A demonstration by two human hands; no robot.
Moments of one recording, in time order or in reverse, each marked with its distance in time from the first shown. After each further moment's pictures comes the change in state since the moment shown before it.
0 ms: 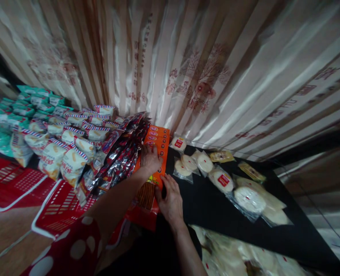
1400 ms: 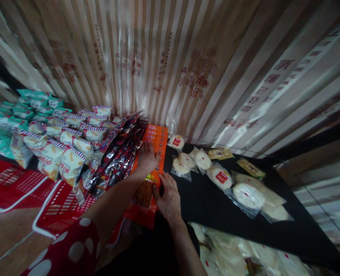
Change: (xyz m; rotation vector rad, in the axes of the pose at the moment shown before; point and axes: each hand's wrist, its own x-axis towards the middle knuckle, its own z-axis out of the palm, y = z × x) left_hand -0.003 -0.001 0.001 -0.094 0.041 0.009; right_hand 0.000 0.000 -0.003 0.027 -0.028 0.025
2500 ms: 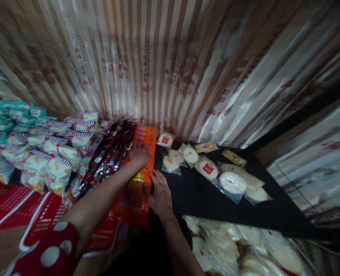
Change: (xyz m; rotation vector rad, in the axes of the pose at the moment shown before) left_hand 0.016 0.009 -0.025 0.189 -0.136 0.147; right_hand -0.001 -0.006 -0.004 0.020 -0.034 0.034
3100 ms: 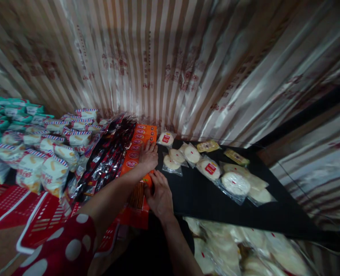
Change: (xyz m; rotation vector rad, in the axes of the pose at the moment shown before) left_hand 0.005 0.028 0.032 -0.077 -0.045 0.162; right_hand 0.001 0.002 0.001 -0.024 0.001 -0.019
